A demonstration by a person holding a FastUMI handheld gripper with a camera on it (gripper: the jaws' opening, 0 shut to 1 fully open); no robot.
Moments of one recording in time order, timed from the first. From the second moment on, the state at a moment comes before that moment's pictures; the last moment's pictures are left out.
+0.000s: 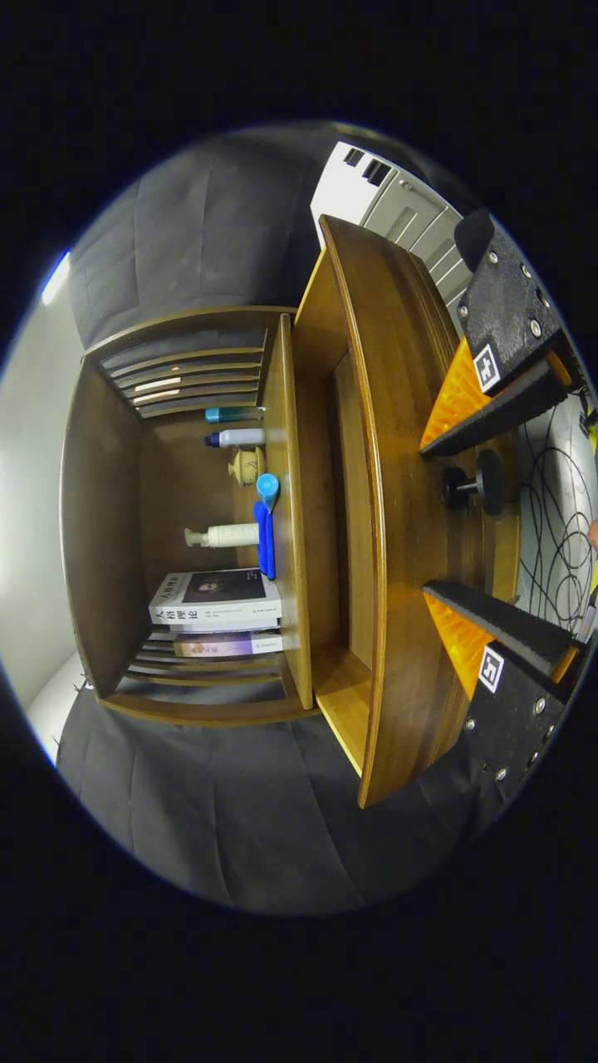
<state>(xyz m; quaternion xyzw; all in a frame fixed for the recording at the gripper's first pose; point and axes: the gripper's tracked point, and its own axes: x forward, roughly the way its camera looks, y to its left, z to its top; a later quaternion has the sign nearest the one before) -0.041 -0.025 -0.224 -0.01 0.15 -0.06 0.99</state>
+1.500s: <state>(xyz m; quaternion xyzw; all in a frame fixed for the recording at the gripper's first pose) 0.102 -0.041 -0.221 0.00 0.12 -0.03 0.99</state>
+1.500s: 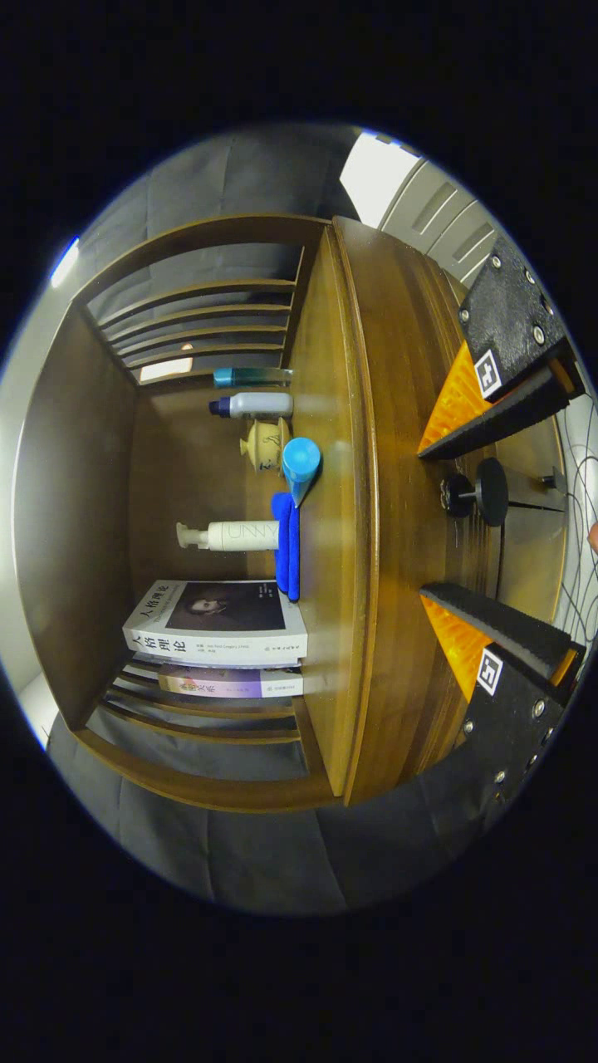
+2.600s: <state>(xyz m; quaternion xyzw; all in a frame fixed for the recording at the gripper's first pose) 0.015 -0.029 0.055 -0.10 0.02 -0.03 0.99</state>
